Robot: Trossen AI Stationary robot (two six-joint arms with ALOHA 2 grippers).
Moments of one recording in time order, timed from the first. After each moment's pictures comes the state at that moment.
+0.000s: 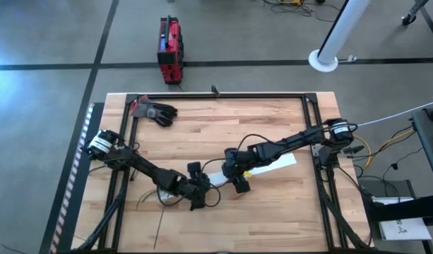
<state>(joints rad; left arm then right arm) -0.44 1.83 0.92 -0.09 -0.48 -0.34 0.09 1.93 1.08 -0.21 -0.12 -0.15</state>
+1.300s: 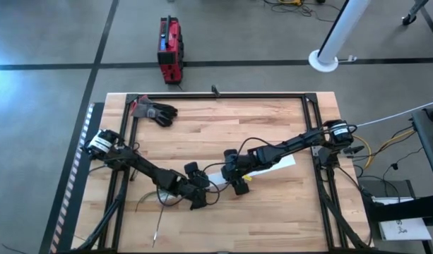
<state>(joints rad) -0.42 1.83 0.92 -0.11 -0.47 -0.53 0.14 1.91 1.09 -0.17 -0.04 -0.15</state>
